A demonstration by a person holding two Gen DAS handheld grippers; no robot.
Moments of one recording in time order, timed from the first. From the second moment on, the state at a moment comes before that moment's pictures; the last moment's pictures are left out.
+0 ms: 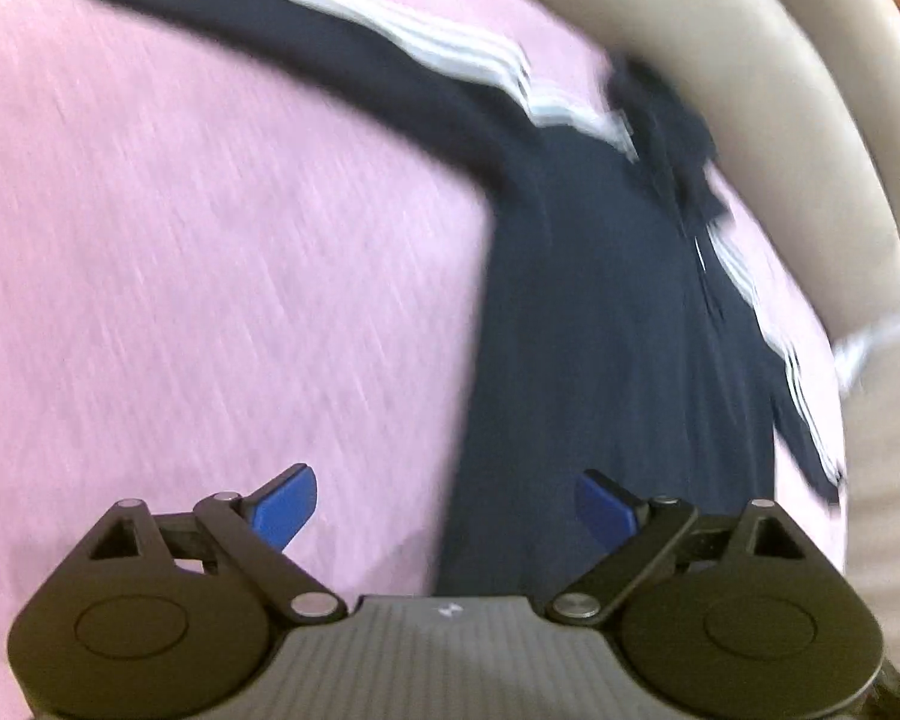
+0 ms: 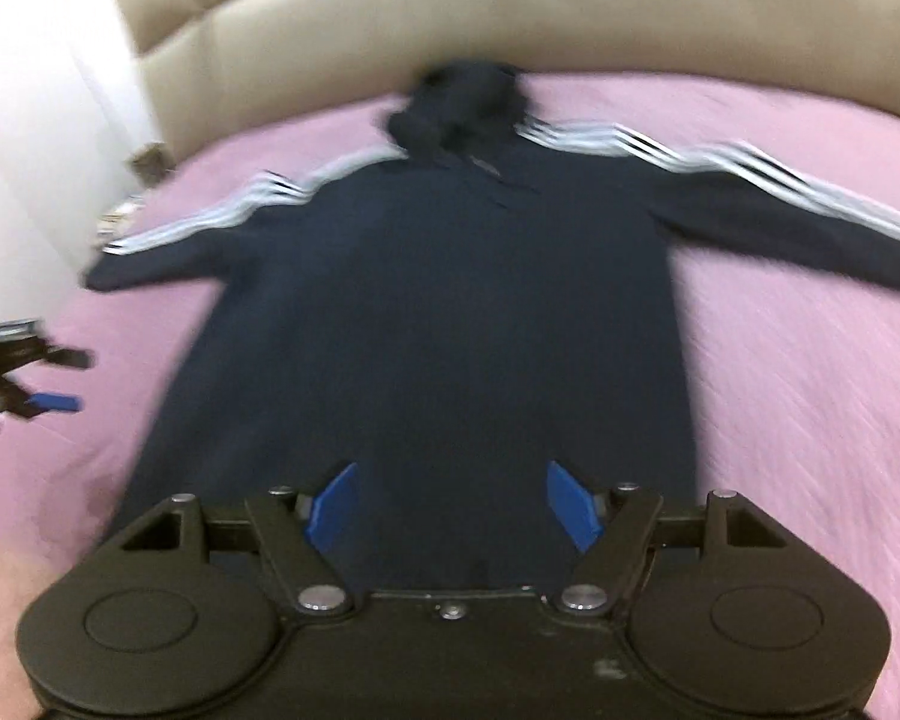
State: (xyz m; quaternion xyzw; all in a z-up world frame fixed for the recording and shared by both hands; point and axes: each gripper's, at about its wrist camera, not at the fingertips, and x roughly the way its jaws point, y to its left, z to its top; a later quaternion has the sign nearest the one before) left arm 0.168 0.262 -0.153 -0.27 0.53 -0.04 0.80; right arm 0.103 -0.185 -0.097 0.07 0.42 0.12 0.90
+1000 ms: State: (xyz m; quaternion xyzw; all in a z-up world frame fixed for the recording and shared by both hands) left arm 0.403 0.485 -0.203 -0.20 0.35 0.28 0.87; right arm 0.430 0.076 -0.218 -0.03 0.41 0.08 0.91
